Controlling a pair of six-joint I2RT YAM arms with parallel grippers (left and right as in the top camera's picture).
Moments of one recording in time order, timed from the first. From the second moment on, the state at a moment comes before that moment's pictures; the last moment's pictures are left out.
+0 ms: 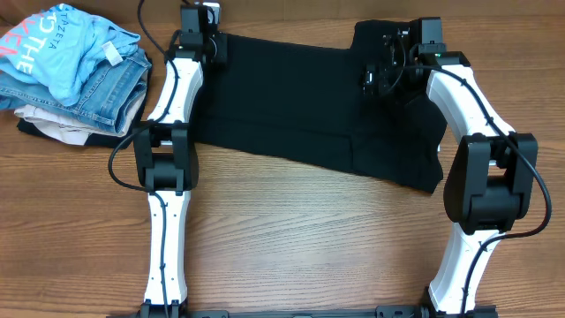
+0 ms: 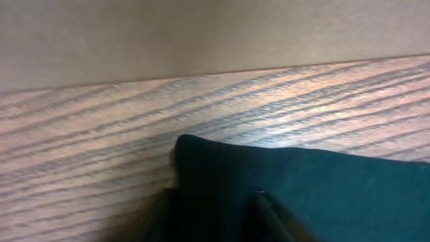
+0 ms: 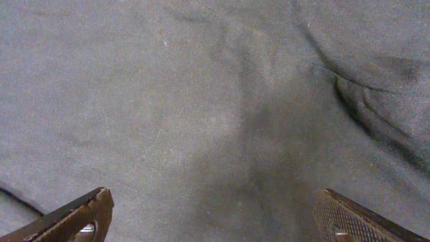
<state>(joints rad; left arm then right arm) -0.06 2.81 2.49 -0.43 0.04 0.00 0.03 2.16 1.73 -0.65 -0.24 0.04</state>
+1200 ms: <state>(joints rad) -0.14 2.85 2.93 -1.26 0.00 -0.05 -0.10 2.37 1.80 -0.27 -0.07 0.03</state>
